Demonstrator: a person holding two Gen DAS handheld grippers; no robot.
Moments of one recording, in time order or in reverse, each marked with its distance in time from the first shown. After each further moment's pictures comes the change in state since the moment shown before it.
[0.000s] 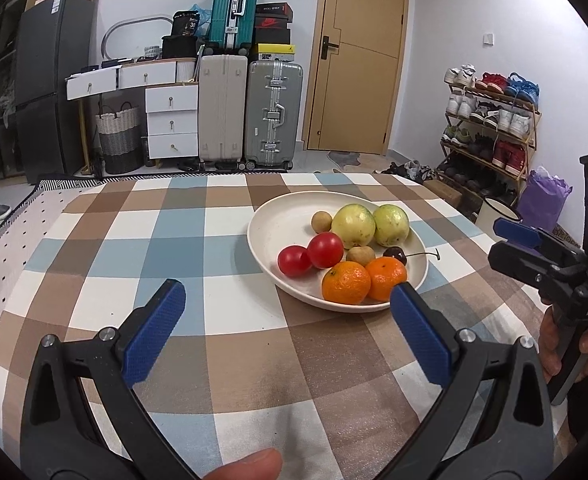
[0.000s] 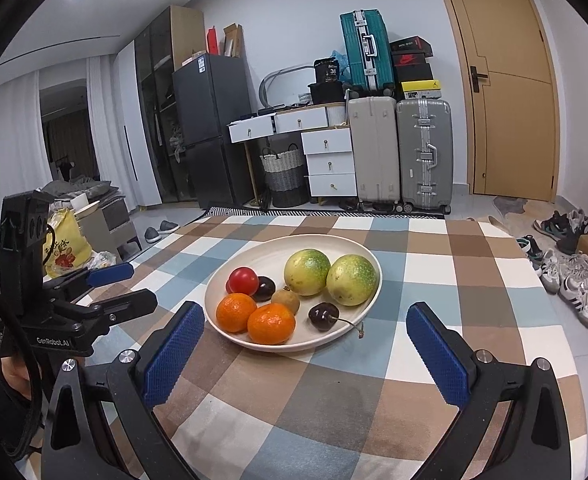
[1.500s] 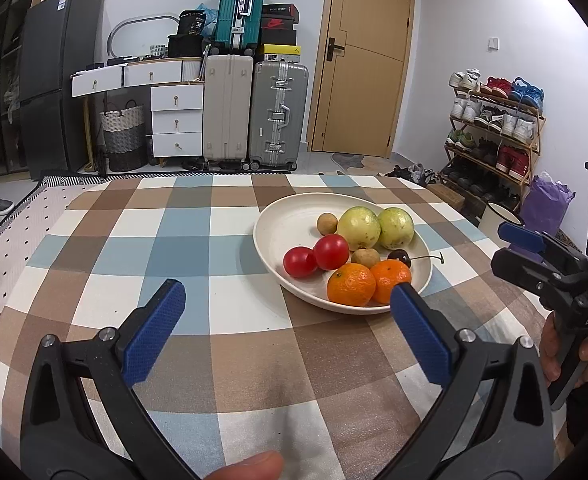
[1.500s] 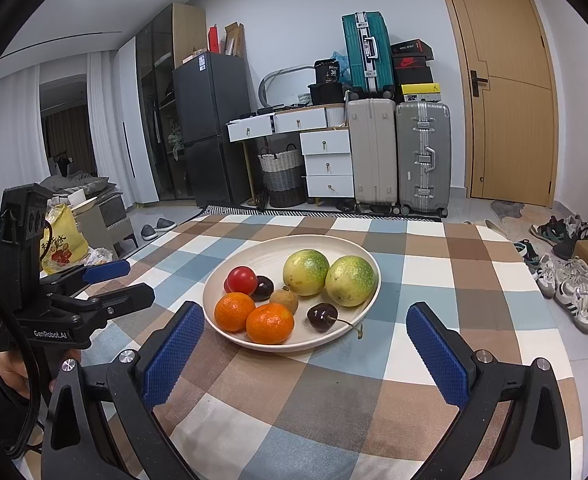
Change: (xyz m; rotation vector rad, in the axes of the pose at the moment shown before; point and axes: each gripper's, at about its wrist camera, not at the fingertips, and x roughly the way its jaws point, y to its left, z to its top) left arm 0.002 0.004 0.000 -0.013 0.000 0.008; right arm -0.003 0.005 -0.001 -0.024 -0.003 -0.011
